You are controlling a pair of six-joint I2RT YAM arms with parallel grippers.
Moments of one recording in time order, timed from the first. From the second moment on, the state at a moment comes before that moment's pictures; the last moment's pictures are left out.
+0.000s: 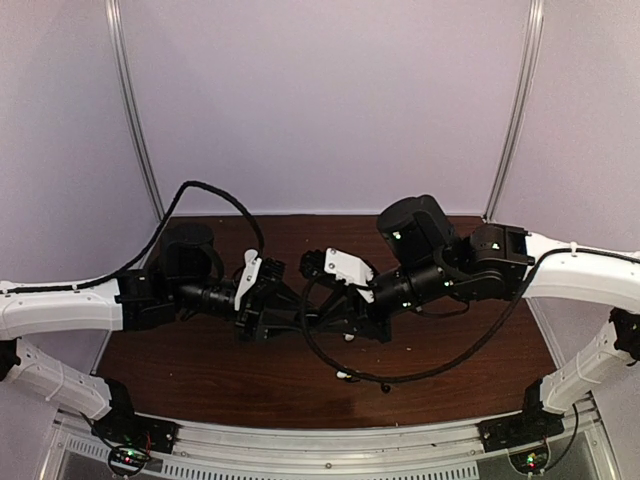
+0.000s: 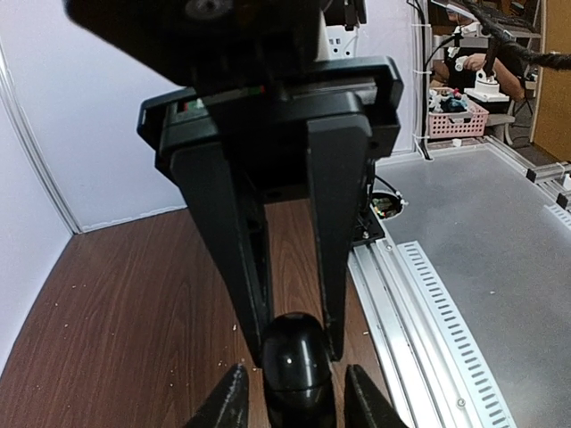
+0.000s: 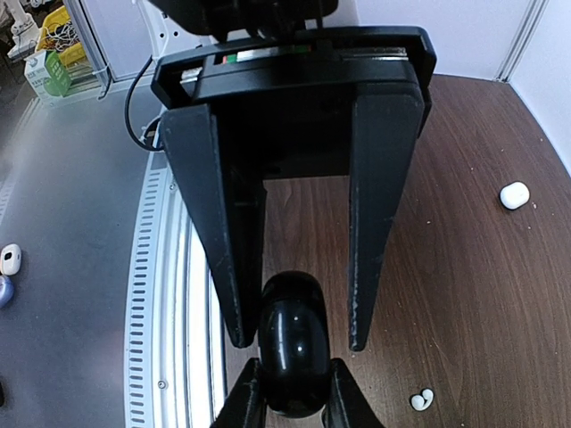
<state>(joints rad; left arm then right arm) -0.97 1.21 0.81 0.13 0.69 0.33 1.17 1.42 1.32 -0.53 -0.25 -0.18</state>
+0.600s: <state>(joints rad) -0.98 1.22 0.79 0.16 0.69 0.30 1.17 1.42 1.34 -0.53 -0.25 -0.18</state>
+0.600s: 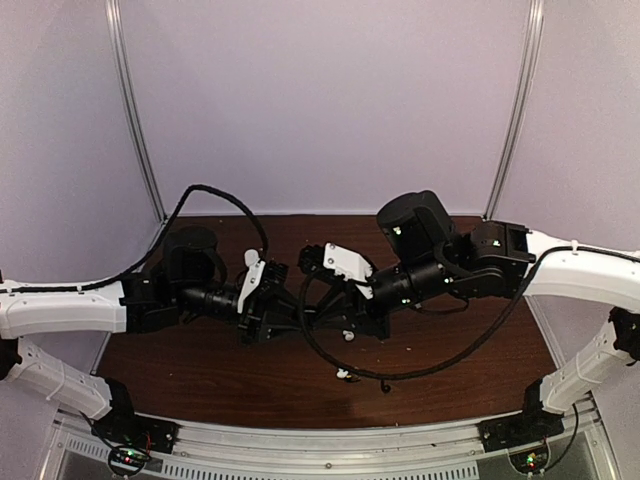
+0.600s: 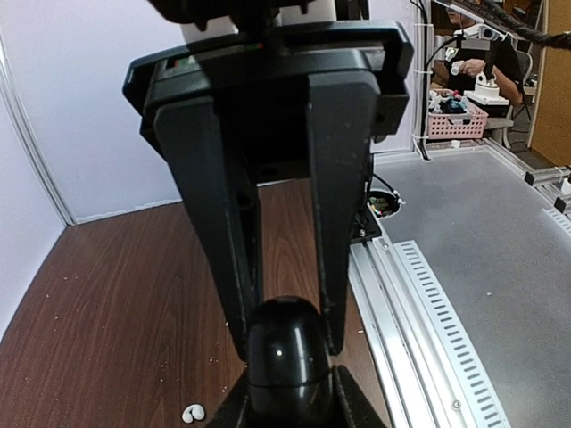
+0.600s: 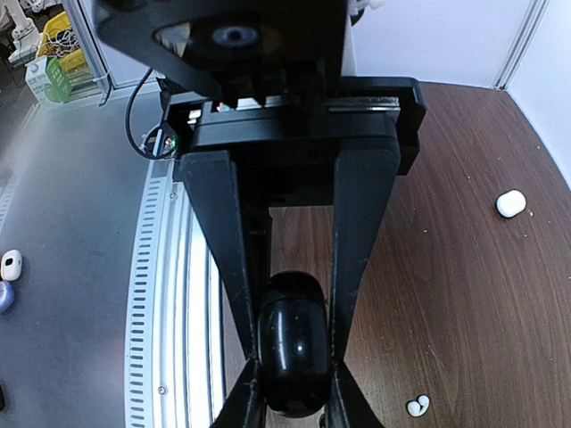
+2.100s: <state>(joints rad) -0.98 1.13 0.55 0.70 0.62 0.05 1.03 1.30 1.19 -0.18 -0.47 -0.05</state>
